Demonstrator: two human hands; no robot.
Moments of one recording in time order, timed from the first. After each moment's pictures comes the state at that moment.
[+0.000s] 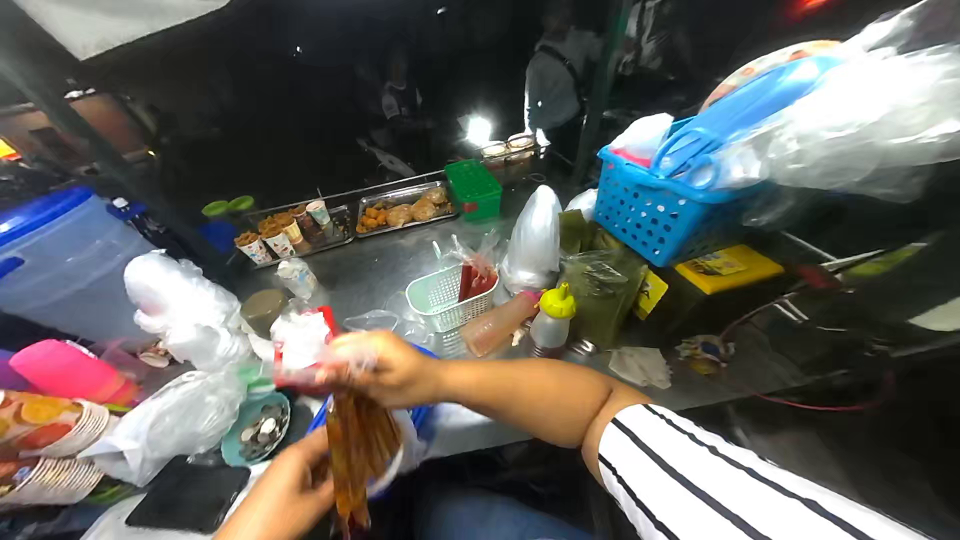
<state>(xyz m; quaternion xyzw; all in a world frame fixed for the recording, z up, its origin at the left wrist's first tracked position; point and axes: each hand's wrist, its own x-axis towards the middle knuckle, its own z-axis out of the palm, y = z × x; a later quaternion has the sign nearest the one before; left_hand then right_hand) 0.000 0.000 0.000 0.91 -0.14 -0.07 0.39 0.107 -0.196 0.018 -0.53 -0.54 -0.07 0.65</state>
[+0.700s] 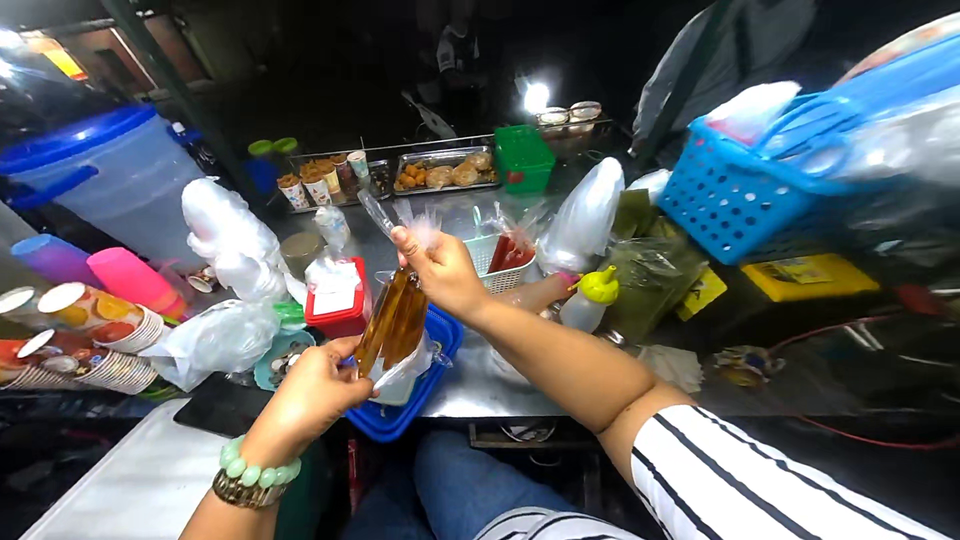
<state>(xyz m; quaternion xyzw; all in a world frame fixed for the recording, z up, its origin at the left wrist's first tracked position) 0.015 -0.032 0.035 0.88 0.08 -0.08 0.46 0.127 -0.207 0.031 -0.66 -0.28 -0.11 0.69</state>
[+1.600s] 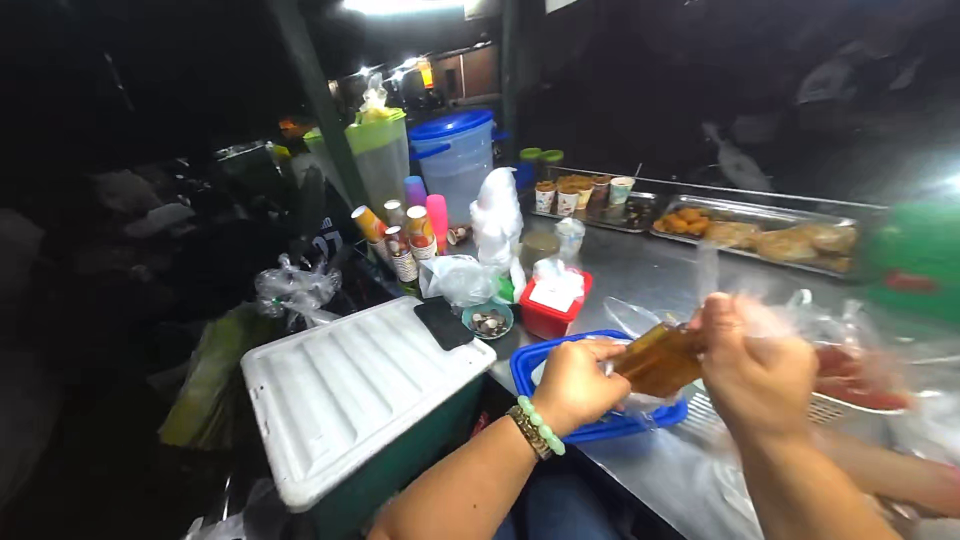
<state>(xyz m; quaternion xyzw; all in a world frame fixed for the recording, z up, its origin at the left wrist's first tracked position) 0.000 -0.079 0.010 0.84 0.08 0.13 0.52 0.108 -0.203 0.004 -0.65 -0.34 -0.22 0.64</state>
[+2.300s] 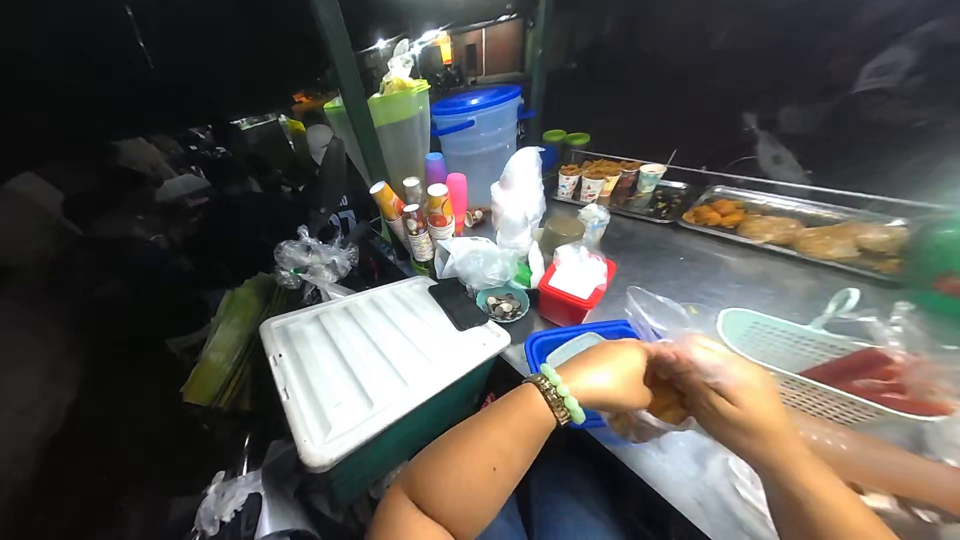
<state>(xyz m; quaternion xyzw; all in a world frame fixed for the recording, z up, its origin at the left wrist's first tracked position) 0.005 -0.071 0.020 0.93 -0.03 -0.03 0.37 0.107 -0.211 -0.044 -0.66 -0.54 -0.16 0.49</state>
